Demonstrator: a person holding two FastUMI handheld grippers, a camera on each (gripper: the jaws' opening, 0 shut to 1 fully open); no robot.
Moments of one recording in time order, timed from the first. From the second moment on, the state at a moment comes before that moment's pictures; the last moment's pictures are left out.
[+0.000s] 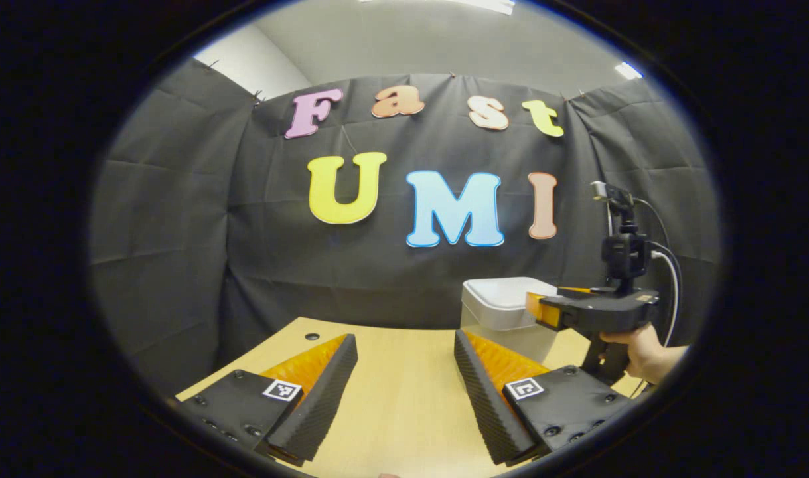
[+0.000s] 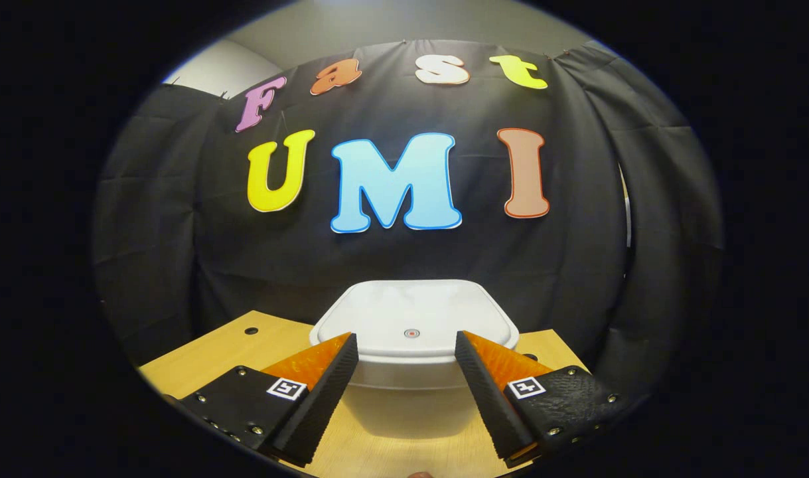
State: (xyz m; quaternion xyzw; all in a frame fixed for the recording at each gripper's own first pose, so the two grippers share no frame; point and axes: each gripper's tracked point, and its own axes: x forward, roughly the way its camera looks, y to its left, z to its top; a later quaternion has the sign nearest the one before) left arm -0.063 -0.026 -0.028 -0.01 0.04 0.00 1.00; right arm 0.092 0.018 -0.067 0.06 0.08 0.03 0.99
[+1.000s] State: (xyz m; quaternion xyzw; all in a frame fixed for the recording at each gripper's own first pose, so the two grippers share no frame) left arm -0.048 -0.020 -0.054 -0.03 0.02 0.00 1.00; right arm -0.057 0.030 -0.042 -0.02 0.03 0.03 1.00
